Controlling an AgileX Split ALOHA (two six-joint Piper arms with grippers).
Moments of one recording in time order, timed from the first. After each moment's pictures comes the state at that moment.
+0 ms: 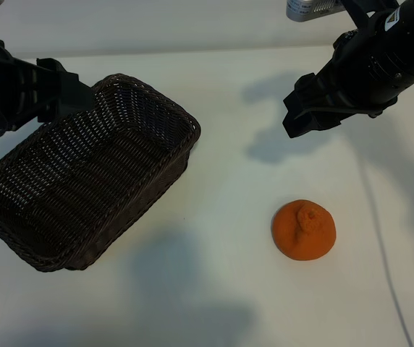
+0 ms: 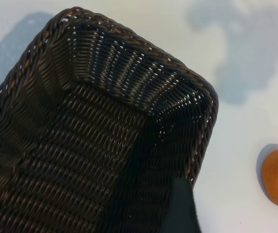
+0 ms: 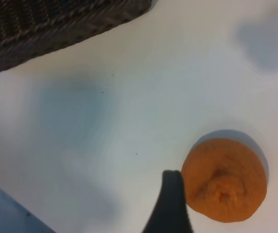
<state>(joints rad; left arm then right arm) -0.22 1.23 -1.03 -0.39 0.71 0.08 0.30 1.53 -1.33 0.33 1.05 -0.14</state>
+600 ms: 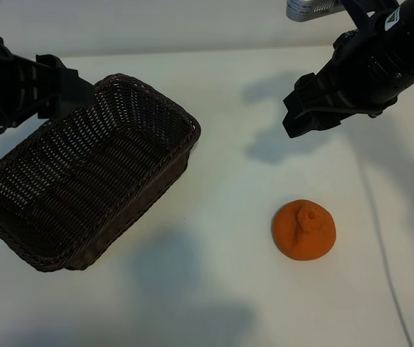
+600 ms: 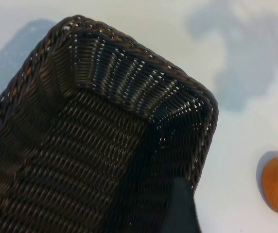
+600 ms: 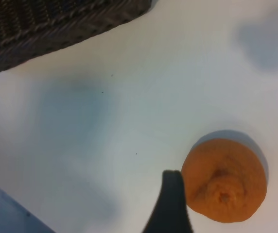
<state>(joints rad) -0.22 1.23 -1.03 -0.39 0.69 0.07 0.30 1.53 -1.33 0.33 1.04 -0.14</state>
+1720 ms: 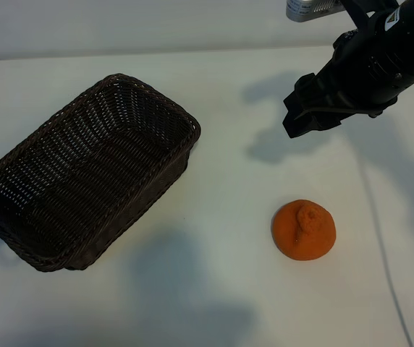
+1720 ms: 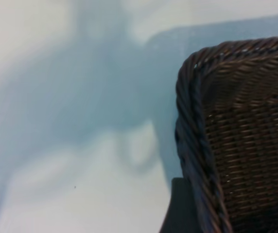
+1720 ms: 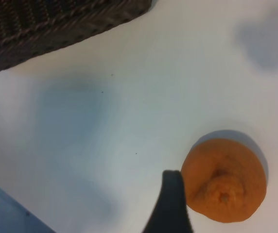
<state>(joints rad) -0.22 0.91 -0.55 0.34 0.68 -1.15 0.30 1.53 -1.33 0.33 1.04 -0.15</state>
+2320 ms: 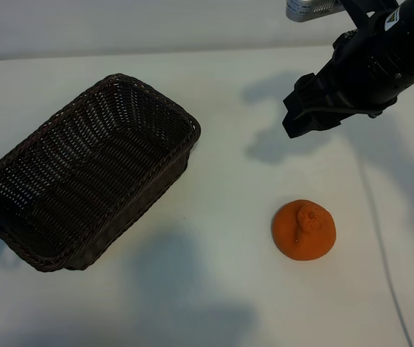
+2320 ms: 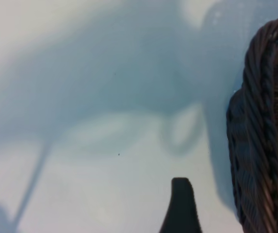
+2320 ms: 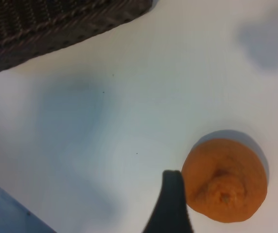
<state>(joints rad) -0.22 0.95 -0.55 0.34 0.78 -1.22 0.30 1.53 -1.33 0.33 1.05 -0.15</state>
